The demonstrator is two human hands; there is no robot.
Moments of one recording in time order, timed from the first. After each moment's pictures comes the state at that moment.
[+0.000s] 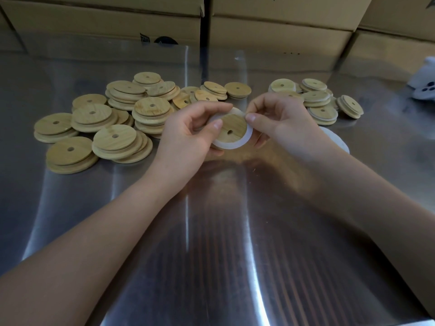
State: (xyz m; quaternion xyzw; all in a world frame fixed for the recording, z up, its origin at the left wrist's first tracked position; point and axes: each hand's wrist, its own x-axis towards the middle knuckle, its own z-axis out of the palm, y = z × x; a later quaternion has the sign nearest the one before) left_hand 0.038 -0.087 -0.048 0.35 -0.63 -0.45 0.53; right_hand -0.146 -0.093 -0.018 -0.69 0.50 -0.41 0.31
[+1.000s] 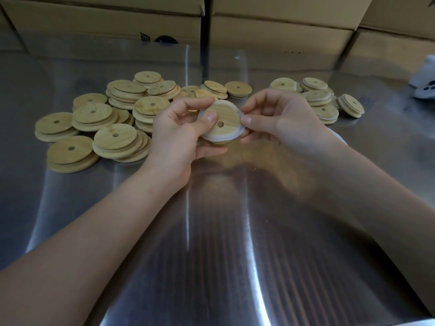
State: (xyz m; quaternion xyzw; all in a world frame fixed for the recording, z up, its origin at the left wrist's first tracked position) left_hand 0.037 -0.094 -0.045 0.37 -0.45 -0.58 0.57; right_hand -0.145 -0.093 -0.015 -0.62 0.46 -0.46 0.44
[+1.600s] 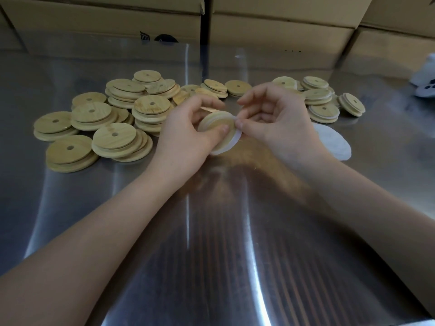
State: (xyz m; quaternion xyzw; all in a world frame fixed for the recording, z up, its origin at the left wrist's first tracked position) left_hand 0.037 -0.092 -0.043 0.42 -0.65 -0.38 0.50; right_hand -0.129 -0.084 -0.023 -0.67 0.47 -0.50 0.28
